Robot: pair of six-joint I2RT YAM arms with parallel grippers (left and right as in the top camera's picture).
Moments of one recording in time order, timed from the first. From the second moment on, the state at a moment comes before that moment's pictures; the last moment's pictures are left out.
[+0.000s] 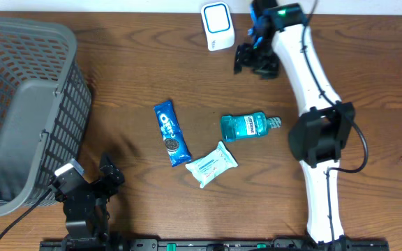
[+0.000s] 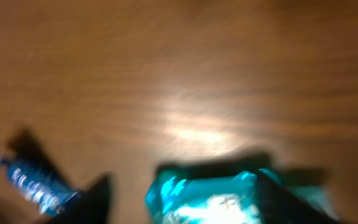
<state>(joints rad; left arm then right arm) 0.05 0.04 0.24 -0.61 -0.24 -0.43 0.29 2.44 2.46 -1.47 -0.18 0.43</state>
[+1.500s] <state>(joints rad) 0.05 0.04 0.24 -0.61 -0.24 -0.43 0.51 2.38 1.94 -1.43 0.15 1.63</state>
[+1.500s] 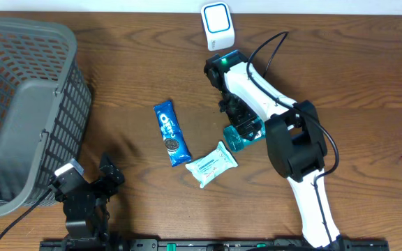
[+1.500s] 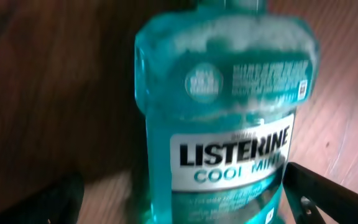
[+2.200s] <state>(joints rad) 0.05 0.04 0.24 -0.61 -0.24 -0.43 0.52 2.23 1.63 -0.98 0.06 1.54</state>
